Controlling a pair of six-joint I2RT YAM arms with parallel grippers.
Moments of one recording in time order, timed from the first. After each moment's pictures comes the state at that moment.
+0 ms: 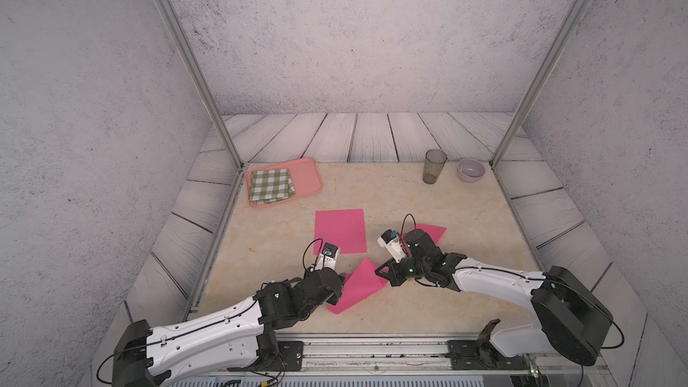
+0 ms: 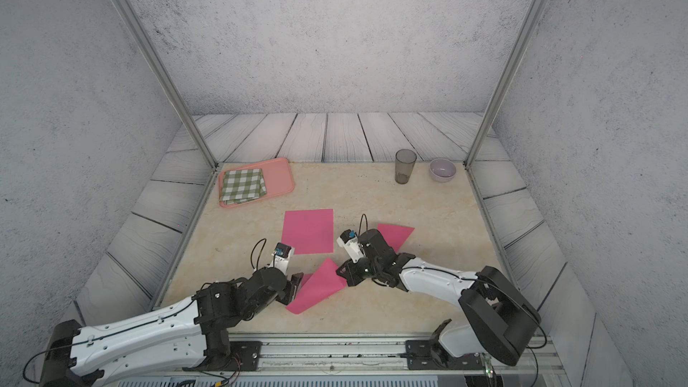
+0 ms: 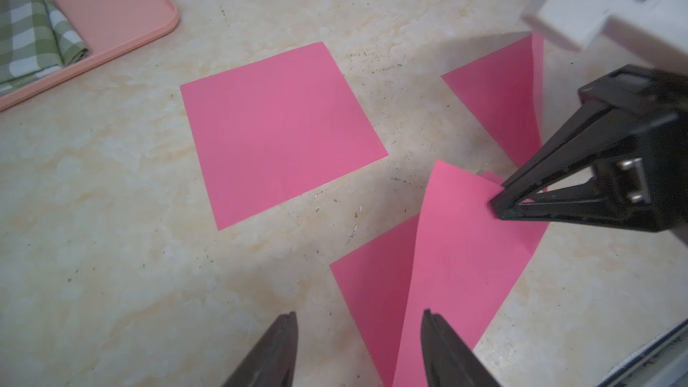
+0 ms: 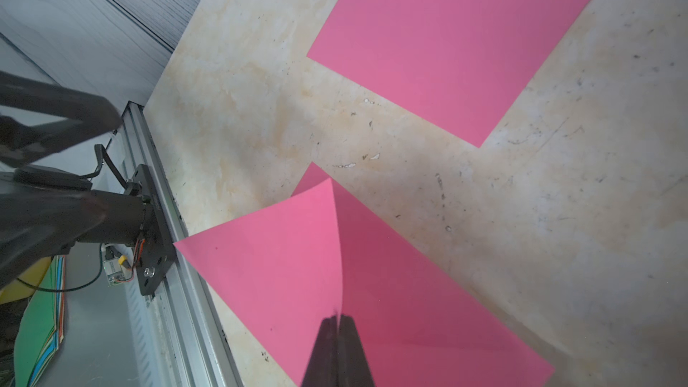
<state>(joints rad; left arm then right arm) -1.14 0.84 0.53 -0.51 -0.49 -0.58 0.76 1.38 0.62 -0.02 -0.47 0.32</state>
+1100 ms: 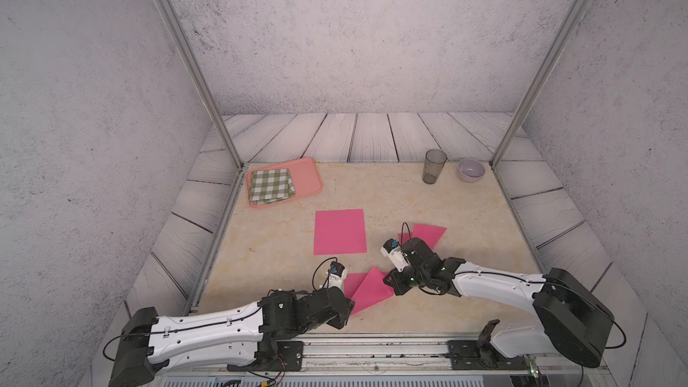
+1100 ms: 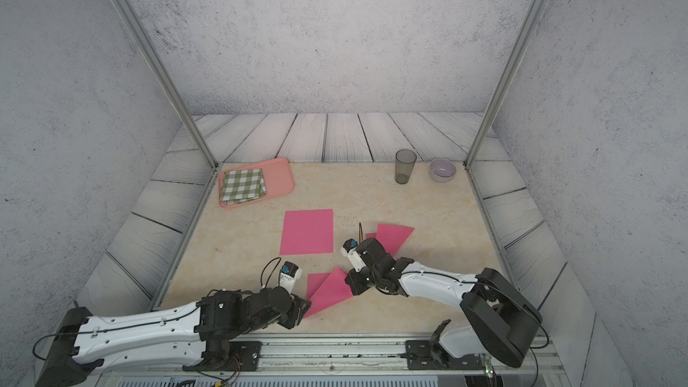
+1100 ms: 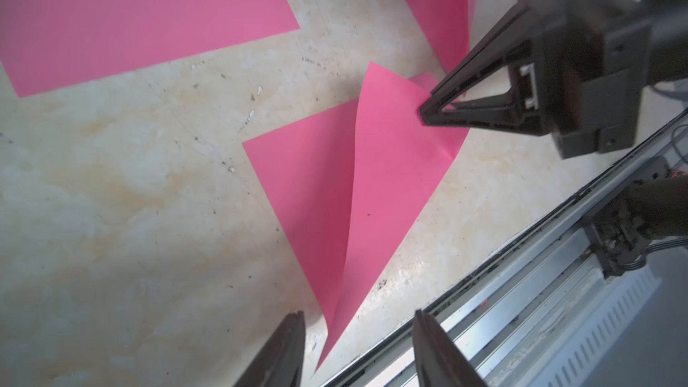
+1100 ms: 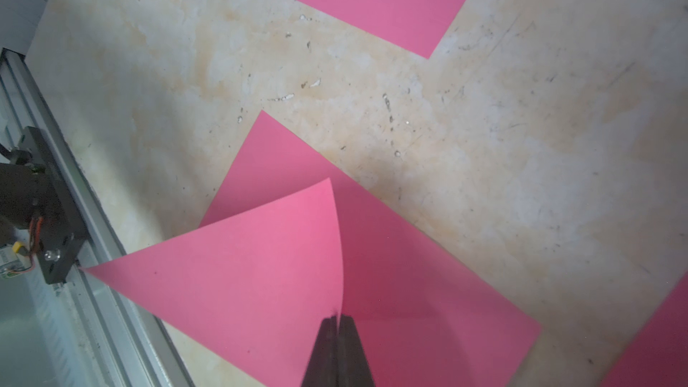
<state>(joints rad) -1.35 0.87 0.52 -0.57 -0.29 -0.86 0.82 1.37 0.59 -0.15 -0.30 0.30</state>
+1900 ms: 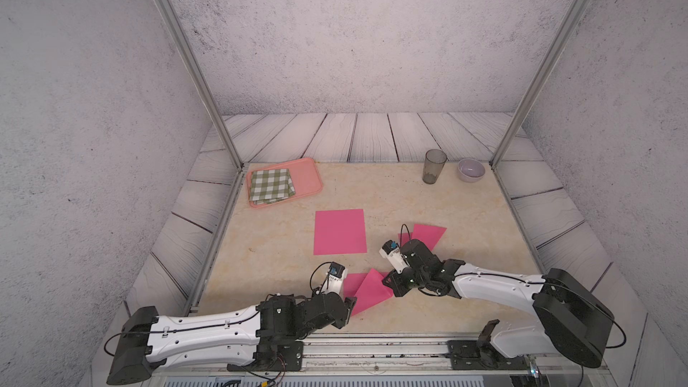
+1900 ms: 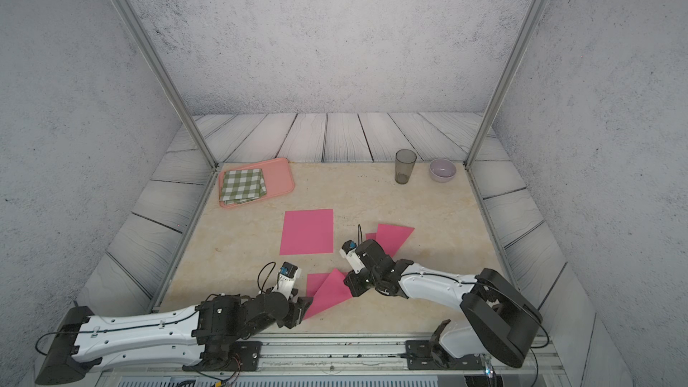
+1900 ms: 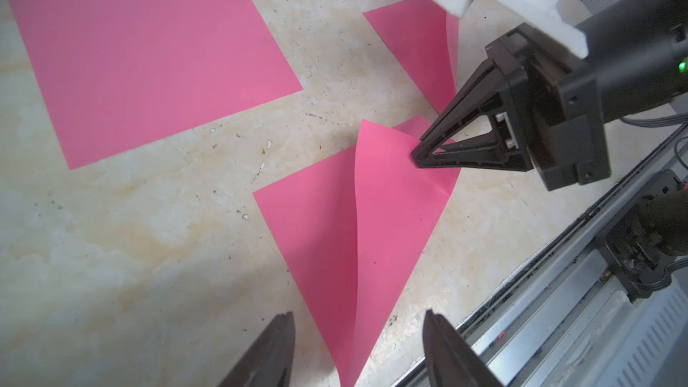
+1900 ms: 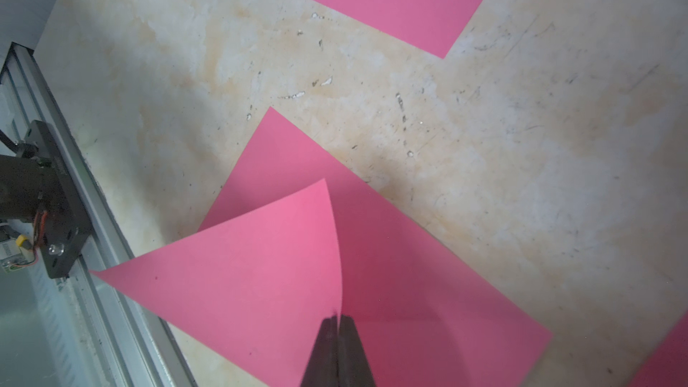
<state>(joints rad) -1.35 0.80 0.45 -0.44 -0.40 -0.74 0.83 1.37 0.58 -0.12 -0.30 0.30</state>
